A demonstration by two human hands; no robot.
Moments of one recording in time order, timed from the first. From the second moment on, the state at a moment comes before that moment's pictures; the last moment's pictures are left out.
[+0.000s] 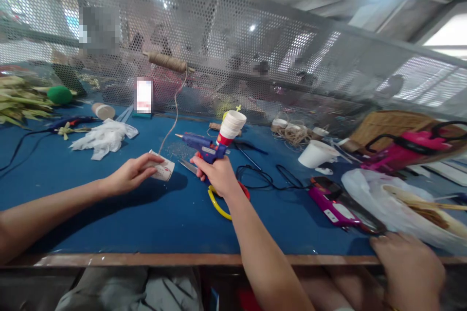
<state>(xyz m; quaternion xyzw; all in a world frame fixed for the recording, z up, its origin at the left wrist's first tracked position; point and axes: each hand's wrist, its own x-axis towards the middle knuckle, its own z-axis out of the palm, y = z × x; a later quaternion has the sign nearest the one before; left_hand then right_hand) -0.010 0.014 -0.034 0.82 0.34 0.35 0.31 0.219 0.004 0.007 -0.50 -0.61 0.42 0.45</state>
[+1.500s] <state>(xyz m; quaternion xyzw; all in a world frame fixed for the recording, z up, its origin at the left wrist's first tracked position) -0.004 0.030 -0.036 0.56 0.43 0.49 0.51 0.217 -0.013 0.018 -0.54 -0.71 0.36 0.26</state>
